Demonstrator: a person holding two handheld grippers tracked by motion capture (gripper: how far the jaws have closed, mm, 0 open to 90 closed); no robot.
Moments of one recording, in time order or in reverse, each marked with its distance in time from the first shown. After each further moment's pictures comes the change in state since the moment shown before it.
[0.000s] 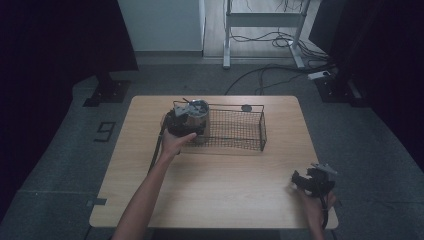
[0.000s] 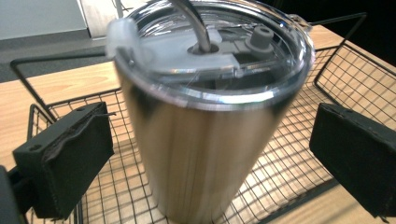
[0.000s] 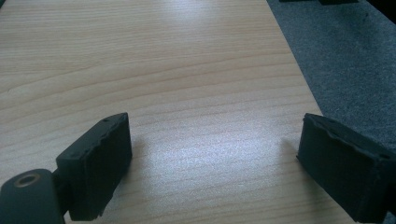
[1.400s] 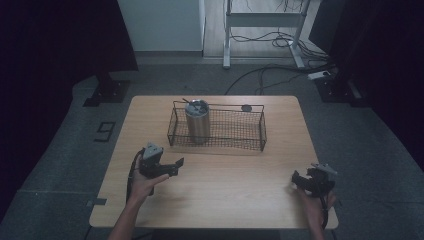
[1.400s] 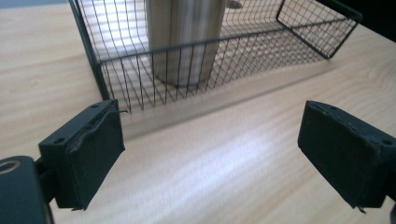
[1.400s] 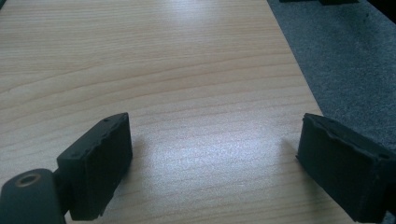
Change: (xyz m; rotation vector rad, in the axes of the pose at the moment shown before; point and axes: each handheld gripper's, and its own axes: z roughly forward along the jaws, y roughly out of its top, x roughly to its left) left arm 0.004 -0.100 -0.114 0.034 -0.077 -0.007; right arm 0.000 0.000 0.000 0.001 0.001 0.003
